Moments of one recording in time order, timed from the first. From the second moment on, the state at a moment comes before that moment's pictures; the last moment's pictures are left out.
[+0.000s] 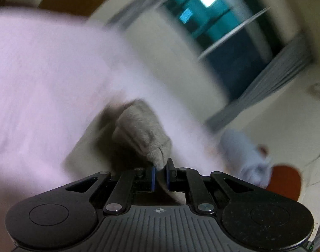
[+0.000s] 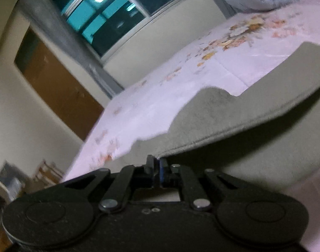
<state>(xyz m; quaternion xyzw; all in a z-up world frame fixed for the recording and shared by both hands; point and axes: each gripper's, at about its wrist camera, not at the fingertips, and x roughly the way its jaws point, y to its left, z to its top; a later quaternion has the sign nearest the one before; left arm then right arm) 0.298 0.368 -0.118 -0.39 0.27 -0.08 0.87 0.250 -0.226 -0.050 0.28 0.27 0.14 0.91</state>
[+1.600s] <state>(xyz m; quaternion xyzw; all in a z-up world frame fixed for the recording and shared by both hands) 0.316 0.388 -0.161 -0.42 0.30 -0.10 0.85 0.266 -0.219 -0.108 0.28 0.36 0.11 0.88</state>
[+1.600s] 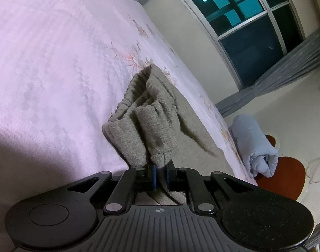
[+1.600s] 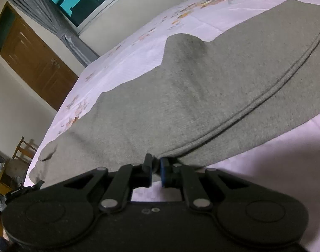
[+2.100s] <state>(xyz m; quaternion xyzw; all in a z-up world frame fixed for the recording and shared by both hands) 0.284 0.381 -0.131 -0.41 0.24 -0.11 0.87 0.266 -0.223 -0.108 0.29 0.36 0.11 0.88</state>
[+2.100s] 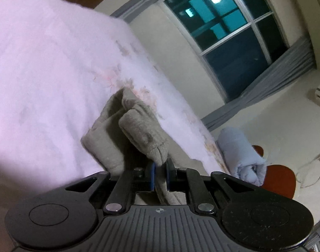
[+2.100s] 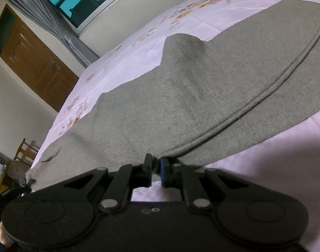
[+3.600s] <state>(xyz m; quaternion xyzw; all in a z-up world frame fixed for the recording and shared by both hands) 0.445 0.269 -0.092 -0.24 0.29 0.00 0.93 0.262 -0.296 -0.084 0.30 0.30 0.06 0.90</state>
